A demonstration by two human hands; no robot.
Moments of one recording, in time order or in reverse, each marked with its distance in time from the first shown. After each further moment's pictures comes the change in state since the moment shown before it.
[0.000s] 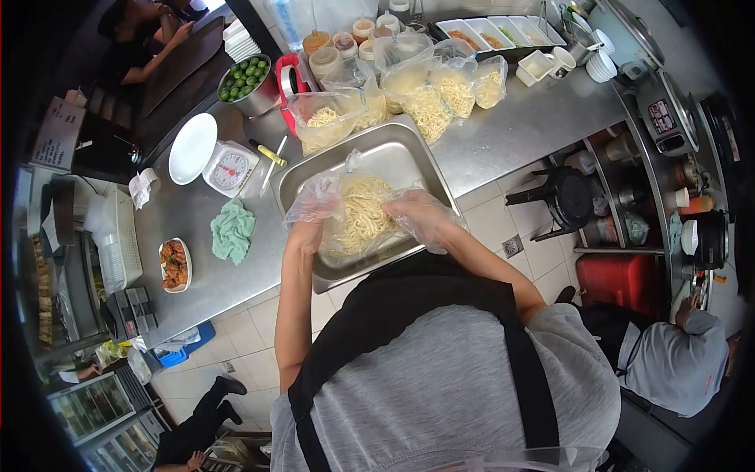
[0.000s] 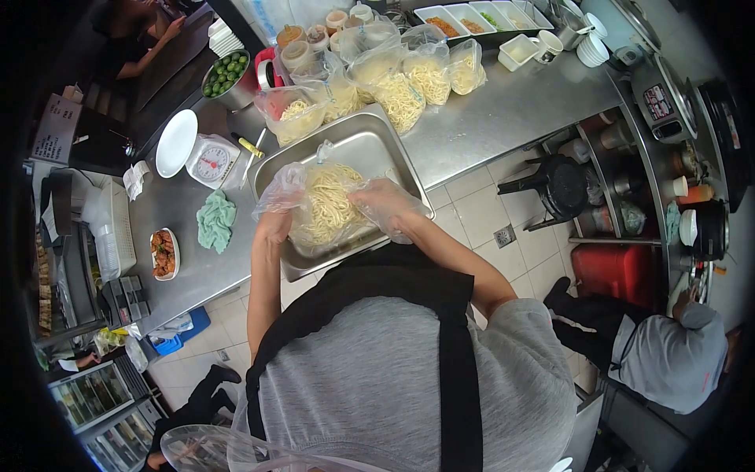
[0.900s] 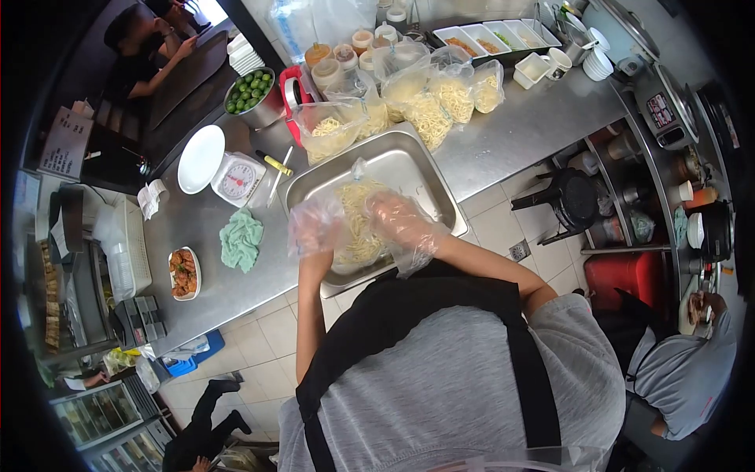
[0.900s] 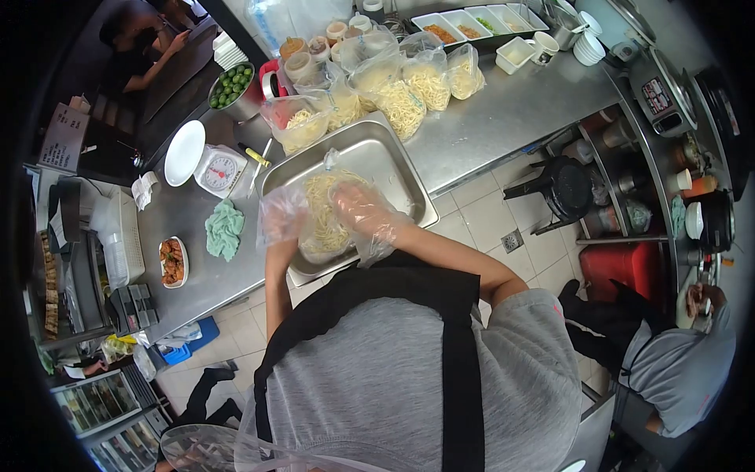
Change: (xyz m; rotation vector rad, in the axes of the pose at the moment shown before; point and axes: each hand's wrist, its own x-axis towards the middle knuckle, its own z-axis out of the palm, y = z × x) left_hand -0.036 -0.010 -0.008 1.013 0.207 0.603; right_hand 0.027 0.031 0.020 -1.309 0.159 -1.093
